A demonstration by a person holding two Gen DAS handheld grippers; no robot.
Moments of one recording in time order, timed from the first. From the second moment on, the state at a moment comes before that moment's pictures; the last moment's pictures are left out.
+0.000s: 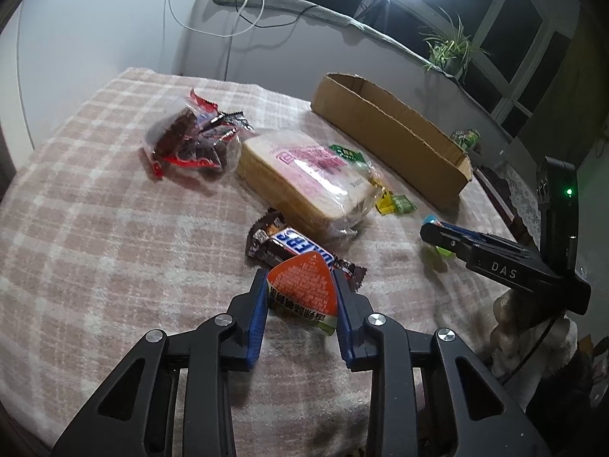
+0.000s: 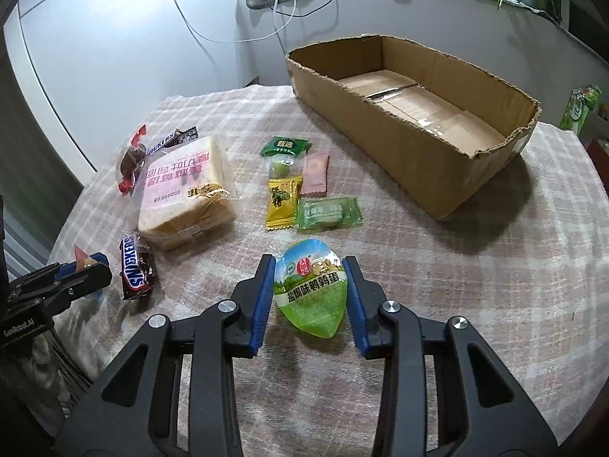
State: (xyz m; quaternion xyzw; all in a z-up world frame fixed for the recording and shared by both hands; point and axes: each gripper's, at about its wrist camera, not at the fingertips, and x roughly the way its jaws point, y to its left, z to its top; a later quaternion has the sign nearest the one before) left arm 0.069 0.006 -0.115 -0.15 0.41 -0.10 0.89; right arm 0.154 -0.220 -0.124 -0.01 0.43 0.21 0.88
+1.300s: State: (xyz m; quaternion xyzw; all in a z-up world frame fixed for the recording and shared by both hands) left arm 0.242 -0.118 -0.059 -0.09 0.37 -0.20 0.90; right arm 0.260 -0.300 -0.071 -0.01 0.37 0.14 0.92
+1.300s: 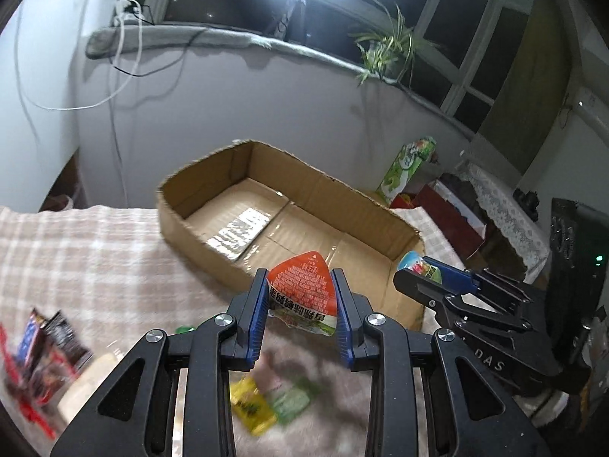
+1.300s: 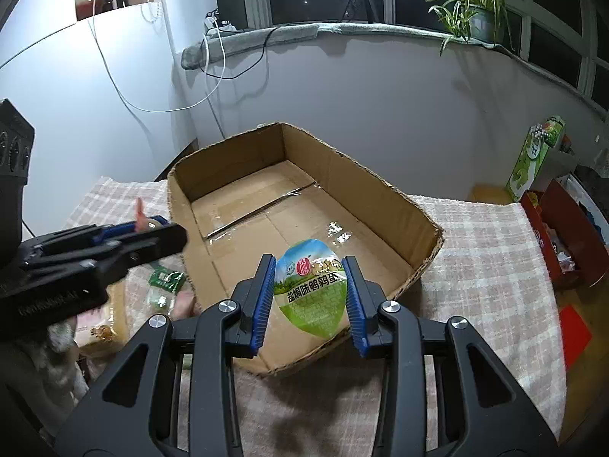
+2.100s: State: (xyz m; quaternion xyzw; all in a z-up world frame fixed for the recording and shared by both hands) left arm 0.266 -0.148 -0.069 -0.06 0.40 -0.20 0.89; right arm 0.268 -0.311 -0.071 -0.01 0.37 0.12 0.92
